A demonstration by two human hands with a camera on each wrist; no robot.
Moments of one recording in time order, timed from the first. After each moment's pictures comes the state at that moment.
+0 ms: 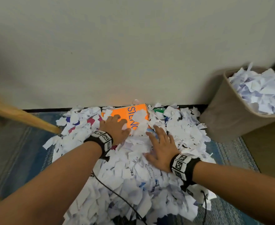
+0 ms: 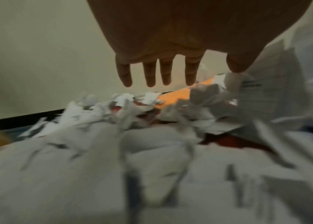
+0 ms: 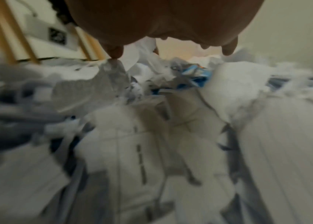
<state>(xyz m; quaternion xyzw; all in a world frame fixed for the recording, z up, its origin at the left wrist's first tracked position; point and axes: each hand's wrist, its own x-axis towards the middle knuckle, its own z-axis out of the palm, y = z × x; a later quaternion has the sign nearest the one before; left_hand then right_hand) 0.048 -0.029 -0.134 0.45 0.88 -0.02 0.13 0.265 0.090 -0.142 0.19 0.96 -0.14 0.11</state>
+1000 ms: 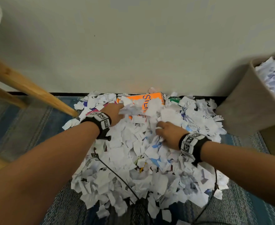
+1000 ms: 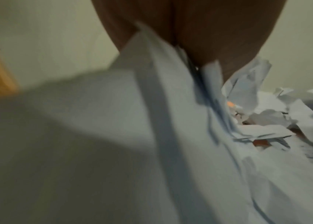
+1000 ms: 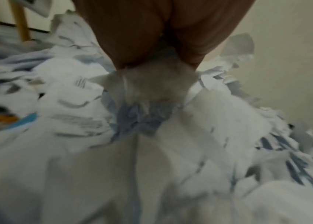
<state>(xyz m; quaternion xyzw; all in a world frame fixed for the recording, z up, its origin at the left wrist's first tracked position) 0.010 -0.073 -0.102 0.41 0.88 0.06 0.22 0.226 0.094 -0.128 0.02 0.98 -0.06 0.19</state>
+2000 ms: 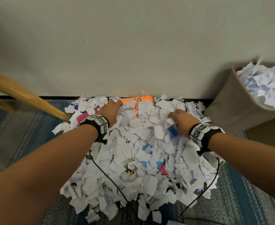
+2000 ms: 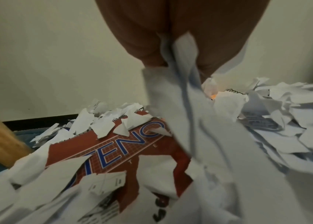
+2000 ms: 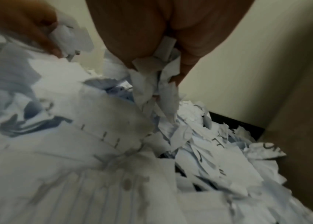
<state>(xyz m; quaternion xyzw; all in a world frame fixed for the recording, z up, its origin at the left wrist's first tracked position) 0.017 -0.049 -0.110 0.43 0.88 0.08 0.18 0.249 0.170 -0.098 0.20 0.96 -0.11 0.13</state>
